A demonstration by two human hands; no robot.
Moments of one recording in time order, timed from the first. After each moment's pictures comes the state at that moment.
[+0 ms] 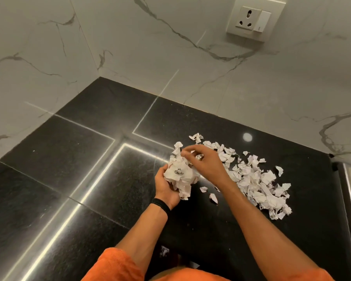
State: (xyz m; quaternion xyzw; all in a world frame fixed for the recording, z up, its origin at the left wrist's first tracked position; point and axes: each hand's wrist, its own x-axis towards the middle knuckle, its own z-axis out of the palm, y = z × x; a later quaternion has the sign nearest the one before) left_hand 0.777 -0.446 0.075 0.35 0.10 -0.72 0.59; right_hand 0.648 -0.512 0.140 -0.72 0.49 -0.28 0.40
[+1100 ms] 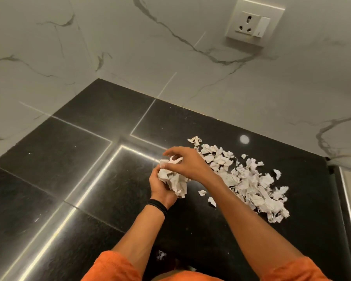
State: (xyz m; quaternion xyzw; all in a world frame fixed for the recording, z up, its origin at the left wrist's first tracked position) left_hand 0.784 -0.457 0.076 0.31 0.12 -0.69 0.64; right_hand 0.692 -0.518 0.156 -0.78 0.45 -0.16 0.39
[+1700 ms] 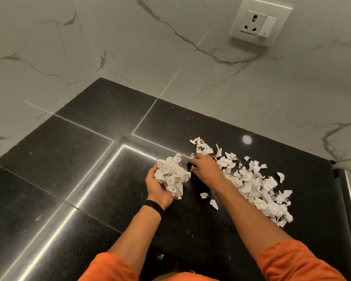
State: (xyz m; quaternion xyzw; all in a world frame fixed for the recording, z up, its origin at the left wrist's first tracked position) left_hand 0.800 -0.463 0.066 0.32 0.13 -0.69 0.64; right_hand 0.639 -0.557 0.073 -0.87 0.48 -0.02 0.15
